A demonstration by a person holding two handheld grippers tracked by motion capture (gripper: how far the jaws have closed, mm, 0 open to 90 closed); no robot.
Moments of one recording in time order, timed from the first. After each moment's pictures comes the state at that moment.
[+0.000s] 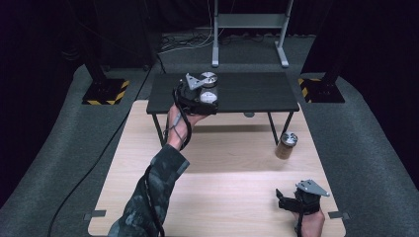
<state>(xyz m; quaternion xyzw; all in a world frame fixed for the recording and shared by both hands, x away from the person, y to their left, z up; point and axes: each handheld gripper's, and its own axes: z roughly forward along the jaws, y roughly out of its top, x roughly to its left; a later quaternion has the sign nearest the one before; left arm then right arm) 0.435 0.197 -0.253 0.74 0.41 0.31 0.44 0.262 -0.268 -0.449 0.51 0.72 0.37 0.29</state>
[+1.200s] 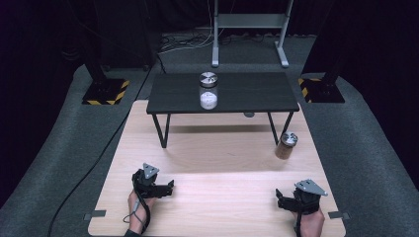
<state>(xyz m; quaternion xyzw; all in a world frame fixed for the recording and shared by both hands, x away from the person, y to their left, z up) 0.317 0.302 -0.438 0.75 0.51 0.25 0.33 0.263 -0.261 -0.448 0.52 0.72 0.36 0.30</state>
